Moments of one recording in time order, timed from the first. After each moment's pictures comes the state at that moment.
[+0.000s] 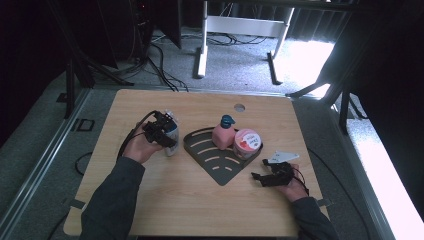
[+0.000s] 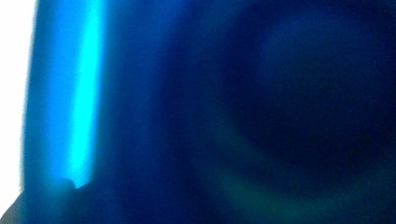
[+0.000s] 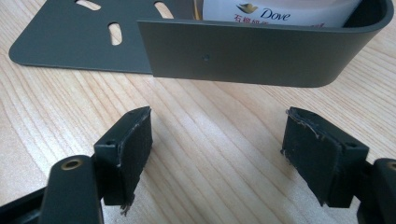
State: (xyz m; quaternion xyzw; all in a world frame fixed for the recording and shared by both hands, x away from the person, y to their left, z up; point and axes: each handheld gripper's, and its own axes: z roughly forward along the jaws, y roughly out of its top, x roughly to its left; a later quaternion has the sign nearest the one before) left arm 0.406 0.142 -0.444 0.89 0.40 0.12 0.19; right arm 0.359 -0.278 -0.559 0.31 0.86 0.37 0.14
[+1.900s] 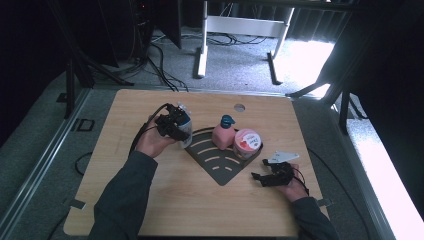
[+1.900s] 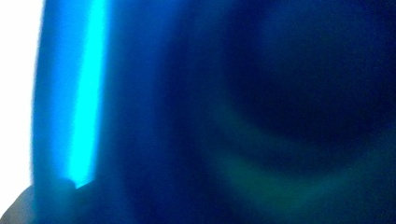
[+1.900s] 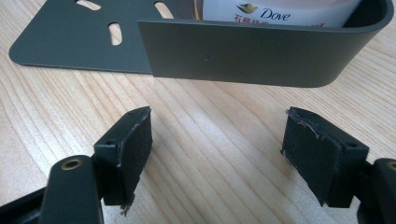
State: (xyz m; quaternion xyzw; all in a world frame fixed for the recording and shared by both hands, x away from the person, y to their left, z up) left arm 0.413 0.108 -0.421 0.89 0.38 0.13 0.23; right arm 0.359 -0.278 -0.559 0.31 0.86 0.37 0.14
